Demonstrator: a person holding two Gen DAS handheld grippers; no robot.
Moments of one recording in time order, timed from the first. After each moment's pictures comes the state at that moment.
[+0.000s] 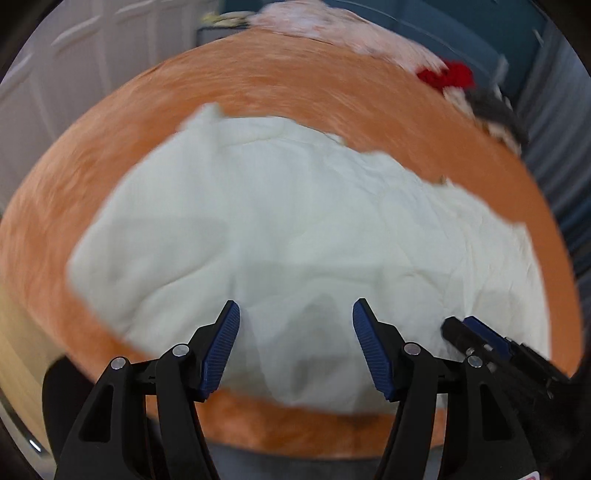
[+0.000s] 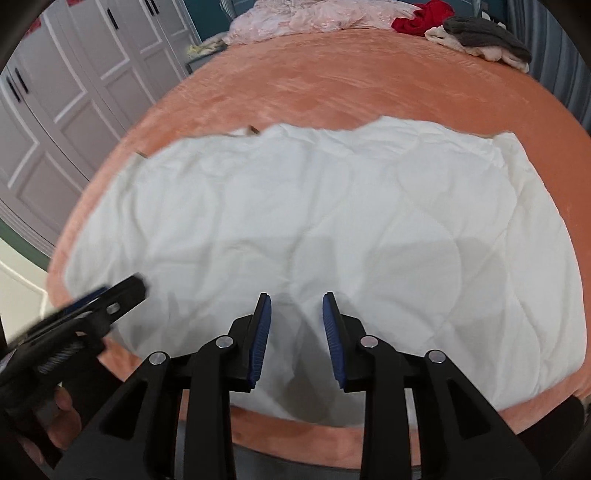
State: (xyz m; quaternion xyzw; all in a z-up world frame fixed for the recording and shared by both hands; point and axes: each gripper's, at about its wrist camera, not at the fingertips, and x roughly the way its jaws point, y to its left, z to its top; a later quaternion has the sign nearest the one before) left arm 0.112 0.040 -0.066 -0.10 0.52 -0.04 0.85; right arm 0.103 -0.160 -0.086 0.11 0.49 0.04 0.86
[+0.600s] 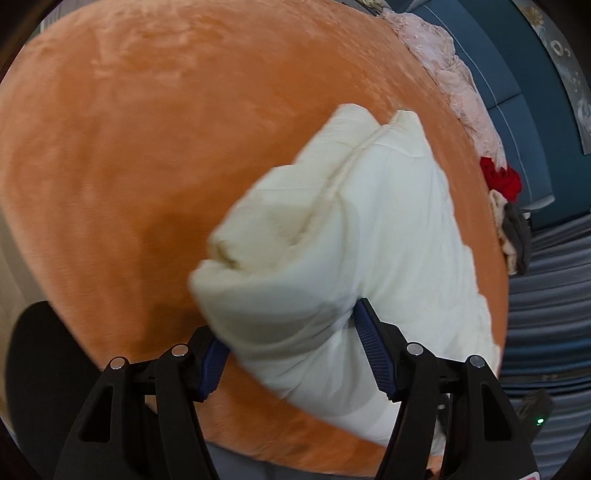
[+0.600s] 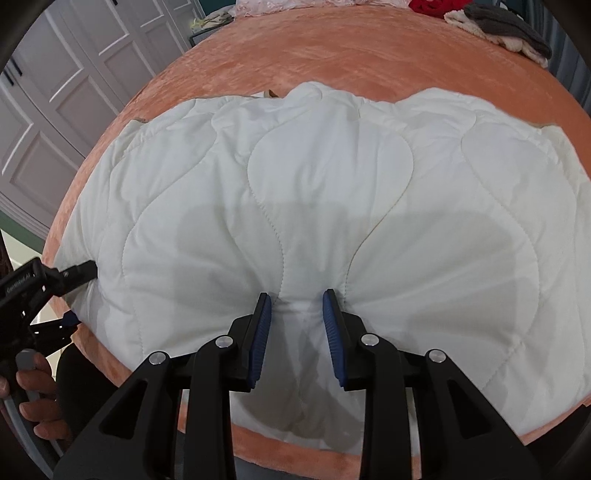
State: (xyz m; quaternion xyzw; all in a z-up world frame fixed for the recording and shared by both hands) left arm 0.137 0.161 -0.117 -0.35 0.54 0.01 0.76; right arm 0.131 -0.128 -0.120 0.10 0.54 0.05 0.83
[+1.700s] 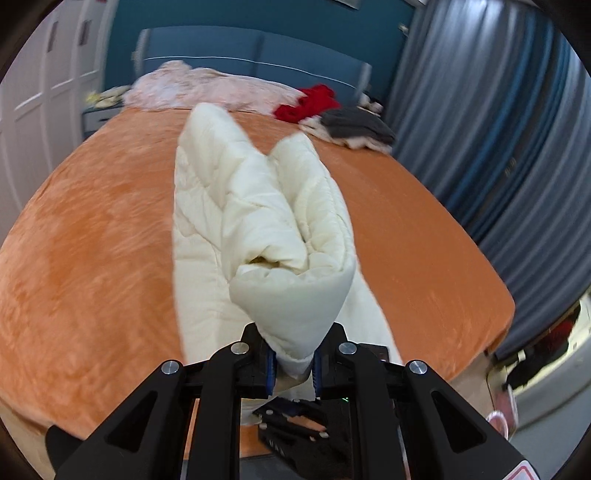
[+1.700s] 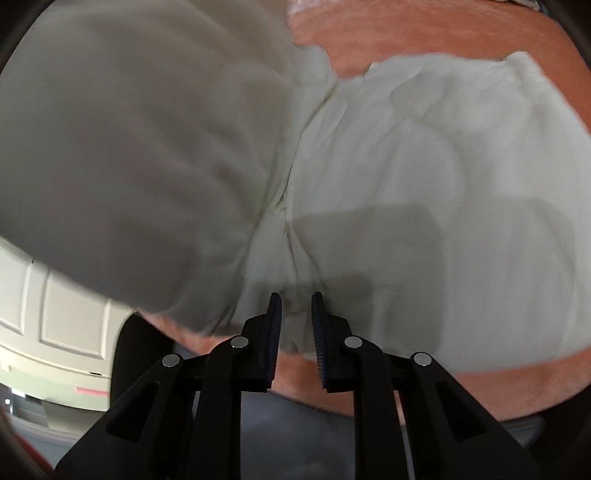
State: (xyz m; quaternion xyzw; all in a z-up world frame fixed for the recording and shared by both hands) left arm 0.058 -0.104 0.077 -0.03 0.41 -0.27 0.87; right arm 0.049 -0.209 -0.104 0.22 0.51 0.14 0.82
